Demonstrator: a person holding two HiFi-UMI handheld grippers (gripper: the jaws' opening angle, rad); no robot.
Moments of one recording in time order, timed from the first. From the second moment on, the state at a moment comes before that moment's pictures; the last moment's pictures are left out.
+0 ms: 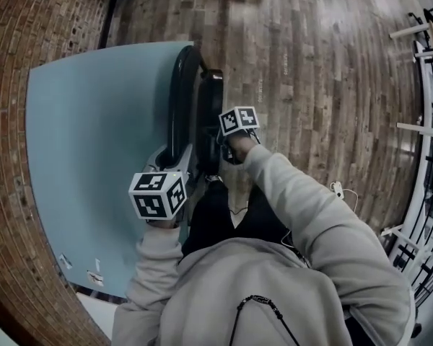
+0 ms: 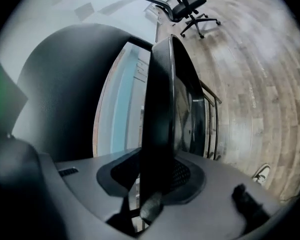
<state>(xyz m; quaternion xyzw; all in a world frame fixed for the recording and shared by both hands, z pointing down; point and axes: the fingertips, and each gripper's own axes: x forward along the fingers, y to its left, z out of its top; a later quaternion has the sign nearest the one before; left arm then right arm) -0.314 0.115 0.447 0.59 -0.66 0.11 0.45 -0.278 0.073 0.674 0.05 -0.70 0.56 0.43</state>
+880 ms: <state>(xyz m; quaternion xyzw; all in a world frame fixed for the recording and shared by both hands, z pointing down) -0.241 0.076 0.543 0.55 -0.67 0.03 0.50 0.027 -0.113 0.797 -0.19 -0.70 0.64 0.27</state>
